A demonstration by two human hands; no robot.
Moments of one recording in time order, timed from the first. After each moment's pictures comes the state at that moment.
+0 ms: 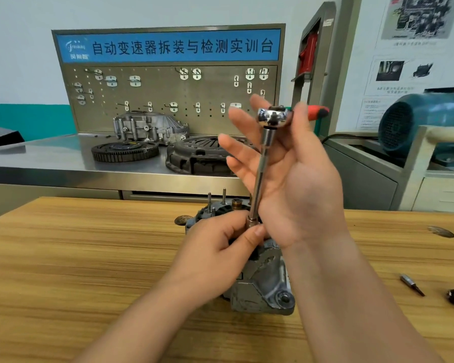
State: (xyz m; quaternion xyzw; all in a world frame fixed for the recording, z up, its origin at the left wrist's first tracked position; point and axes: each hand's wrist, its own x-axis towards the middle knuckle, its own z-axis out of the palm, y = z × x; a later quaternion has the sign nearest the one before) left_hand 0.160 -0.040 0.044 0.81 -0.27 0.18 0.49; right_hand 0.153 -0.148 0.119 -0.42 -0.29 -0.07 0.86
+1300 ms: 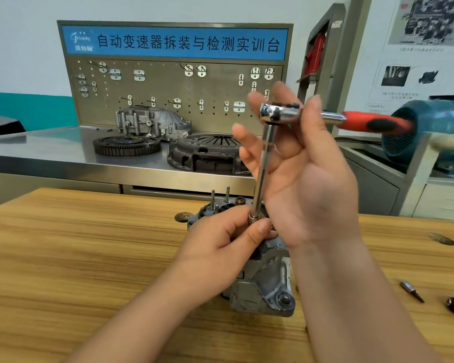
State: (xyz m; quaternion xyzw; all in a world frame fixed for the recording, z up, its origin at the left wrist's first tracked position) left_hand 0.156 -0.041 0.049 0.78 -0.31 0.20 0.51; right_hand 0.154 -0.148 0.119 -0.40 -0.31 -0.11 0.86
